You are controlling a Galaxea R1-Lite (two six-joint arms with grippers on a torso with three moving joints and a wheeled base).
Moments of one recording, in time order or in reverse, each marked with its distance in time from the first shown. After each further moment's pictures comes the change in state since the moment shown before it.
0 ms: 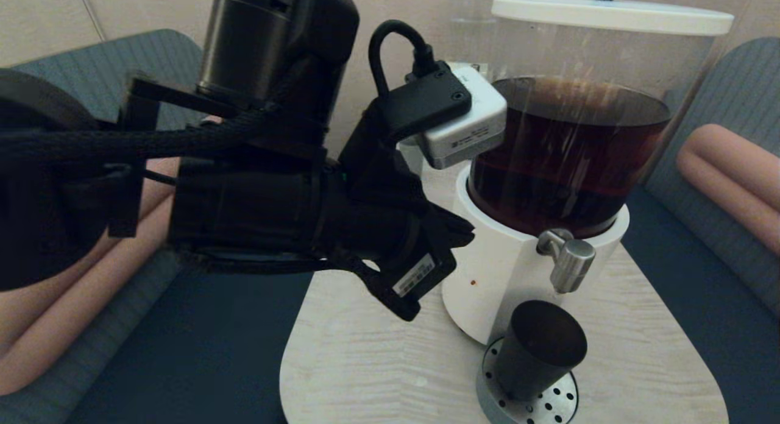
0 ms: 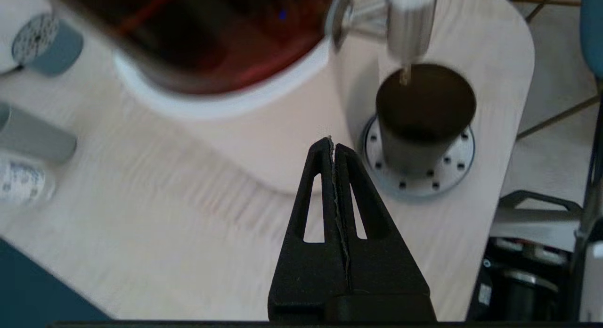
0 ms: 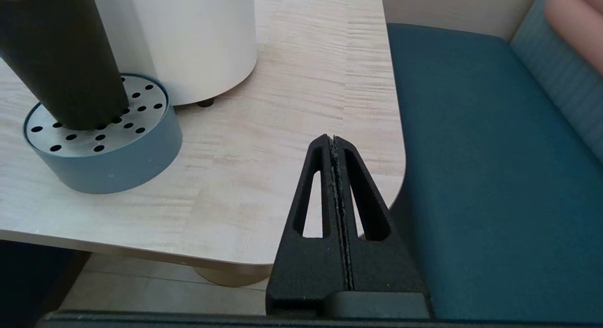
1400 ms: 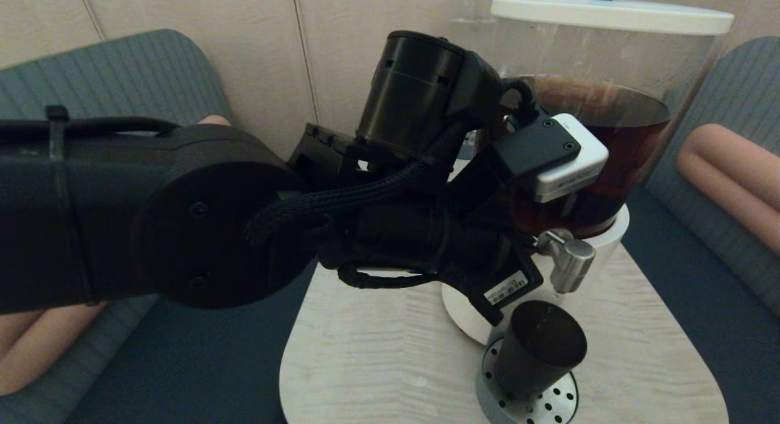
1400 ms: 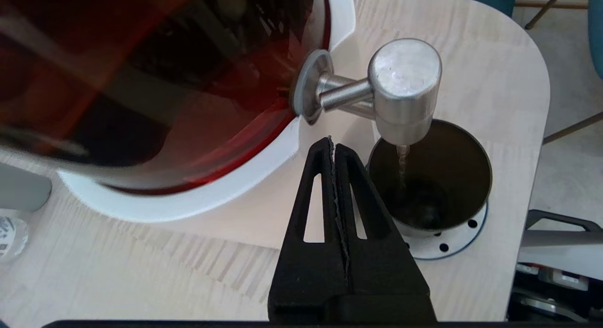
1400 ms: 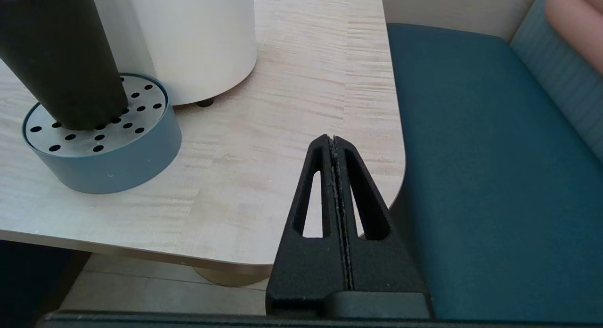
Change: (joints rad) left arm -0.080 0.193 -0.107 -0.100 0.053 0.000; right arm 0.000 0.000 0.000 0.000 0.000 0.000
